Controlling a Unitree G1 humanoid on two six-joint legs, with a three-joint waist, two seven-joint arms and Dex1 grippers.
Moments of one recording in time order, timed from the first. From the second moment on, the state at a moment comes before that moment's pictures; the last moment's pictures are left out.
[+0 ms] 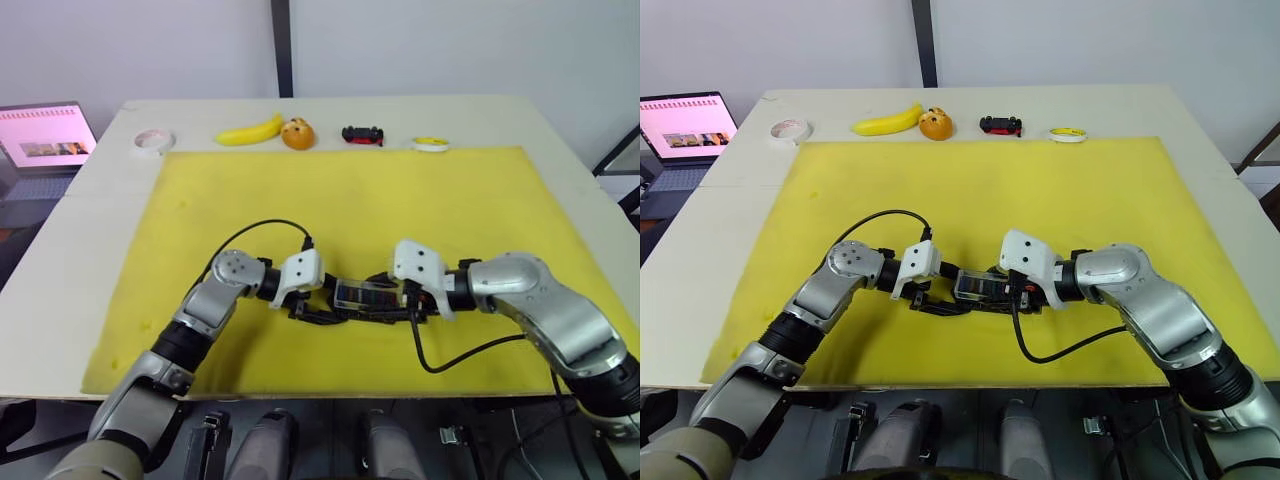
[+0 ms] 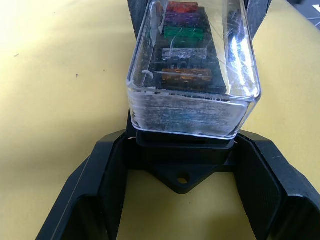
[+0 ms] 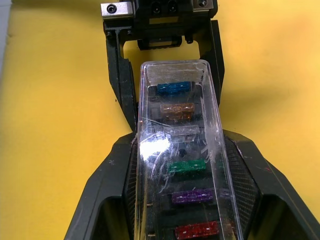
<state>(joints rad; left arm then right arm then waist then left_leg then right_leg) -0.60 0.39 -0.38 0.25 -0.13 0.08 -1.25 -0.41 -0.85 0.25 -0.47 0.36 0.71 0.97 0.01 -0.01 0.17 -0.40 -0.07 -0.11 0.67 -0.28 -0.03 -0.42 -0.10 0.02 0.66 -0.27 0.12</state>
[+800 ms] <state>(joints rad) -0.60 0.39 -0.37 0.25 -0.13 0.10 -1.25 -0.44 -0.84 0.24 -0.46 0.37 0.77 0.94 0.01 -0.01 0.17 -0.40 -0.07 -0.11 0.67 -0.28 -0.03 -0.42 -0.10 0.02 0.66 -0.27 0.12</state>
